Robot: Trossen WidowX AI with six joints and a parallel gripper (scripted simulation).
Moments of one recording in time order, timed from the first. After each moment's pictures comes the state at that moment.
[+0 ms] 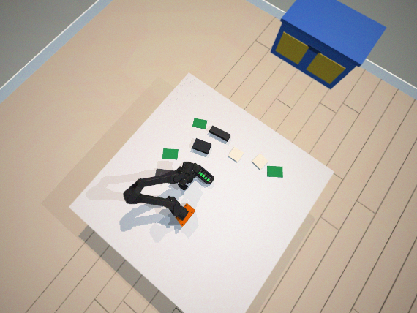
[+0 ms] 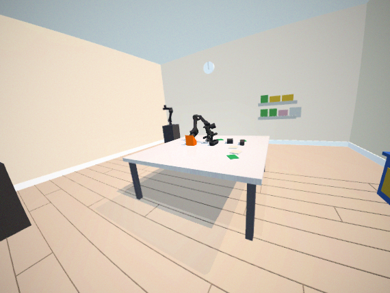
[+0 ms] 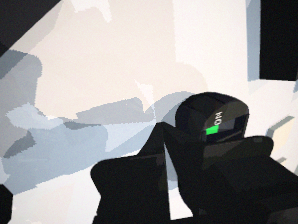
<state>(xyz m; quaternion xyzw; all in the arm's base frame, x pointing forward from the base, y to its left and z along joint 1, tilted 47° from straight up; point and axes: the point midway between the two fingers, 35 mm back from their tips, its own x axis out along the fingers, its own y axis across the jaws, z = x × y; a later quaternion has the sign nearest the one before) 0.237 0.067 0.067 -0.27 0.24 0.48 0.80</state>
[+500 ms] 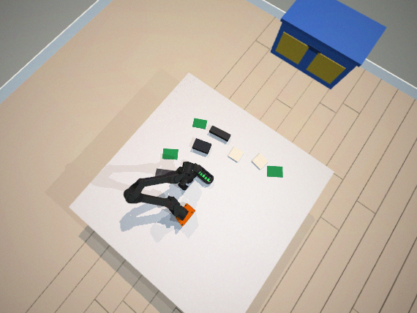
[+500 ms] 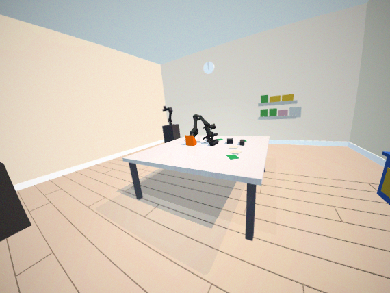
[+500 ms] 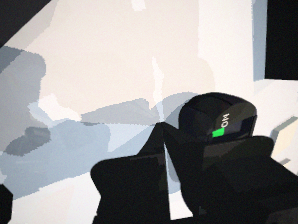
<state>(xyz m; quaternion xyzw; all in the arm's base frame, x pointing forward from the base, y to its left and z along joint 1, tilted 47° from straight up) 0.238 0.071 0.063 -0.27 0.24 0.48 0.80</state>
